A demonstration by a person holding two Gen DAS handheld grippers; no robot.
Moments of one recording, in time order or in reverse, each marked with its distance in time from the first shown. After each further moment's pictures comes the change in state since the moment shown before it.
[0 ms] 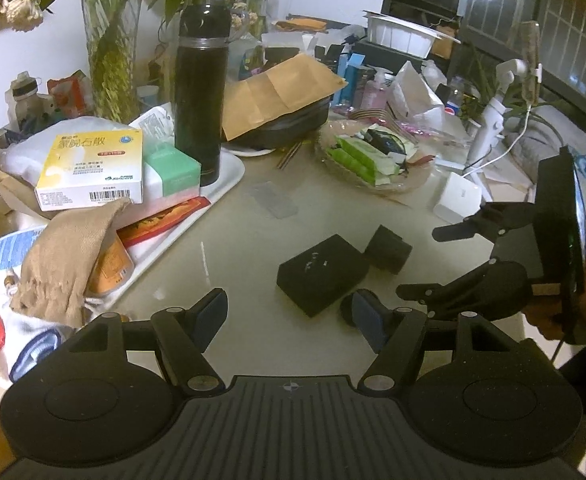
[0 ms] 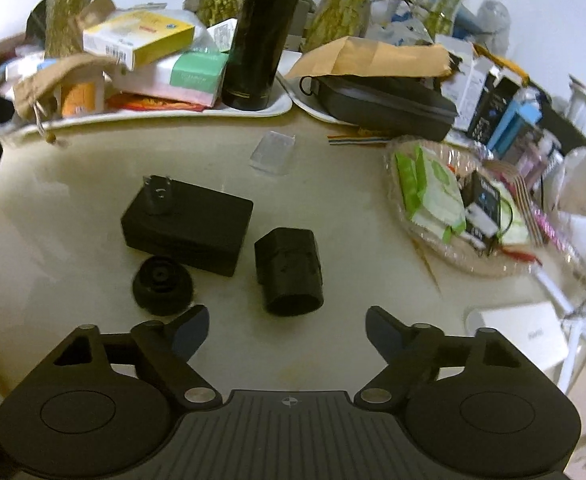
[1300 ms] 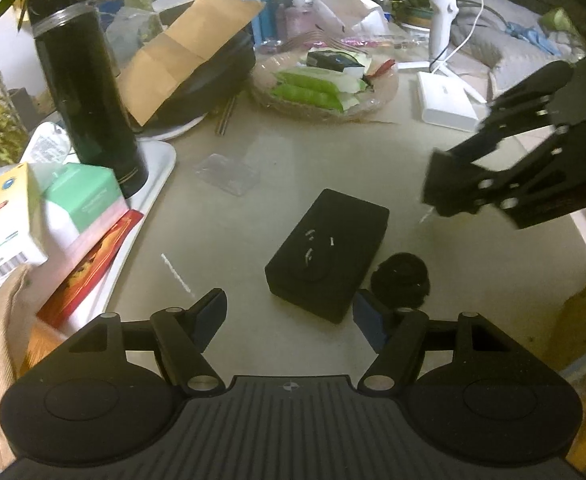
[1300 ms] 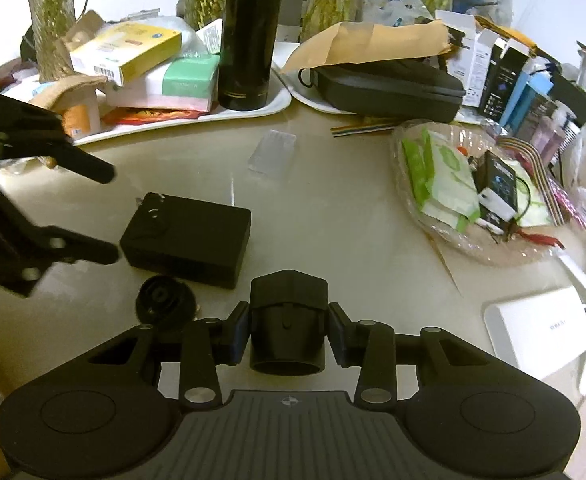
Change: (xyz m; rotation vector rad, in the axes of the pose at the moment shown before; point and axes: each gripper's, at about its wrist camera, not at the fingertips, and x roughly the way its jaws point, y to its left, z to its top) left arm 0.099 -0.004 0.007 0.374 0.130 -0.080; right arm -0.005 -0.026 0.006 0.141 0.043 0.111
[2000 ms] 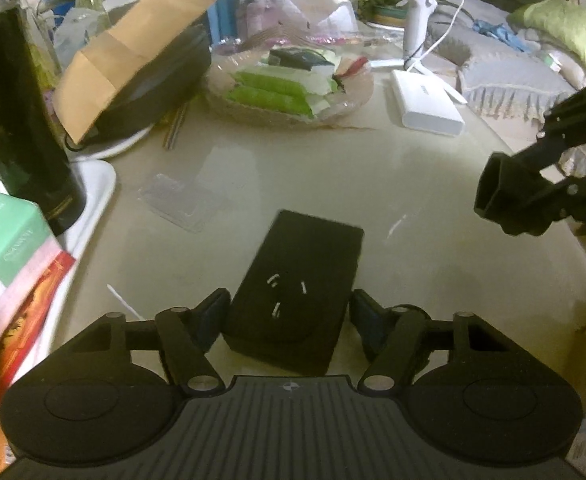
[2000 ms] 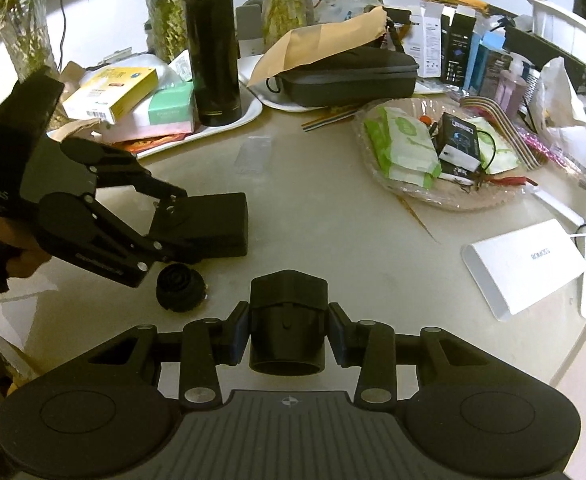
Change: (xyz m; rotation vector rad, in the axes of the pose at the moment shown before) left arm 0.044 -0.004 0.019 0.044 -0.014 -0.118; right arm -0.035 -0.021 -0.022 0.175 -0.023 0.043
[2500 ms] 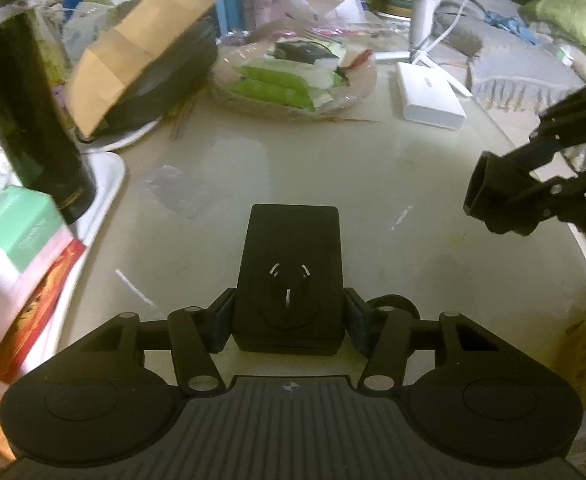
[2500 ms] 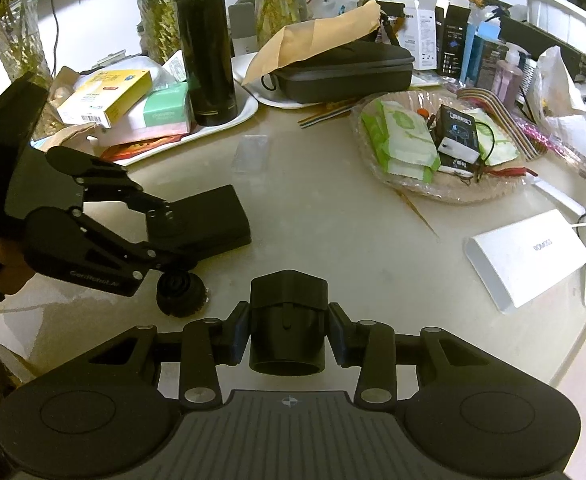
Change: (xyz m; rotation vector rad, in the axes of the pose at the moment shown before) left arm -0.014 -0.009 0.003 -0.027 0.037 0.049; right arm 0.003 -0.001 0.002 0.034 0.014 0.000
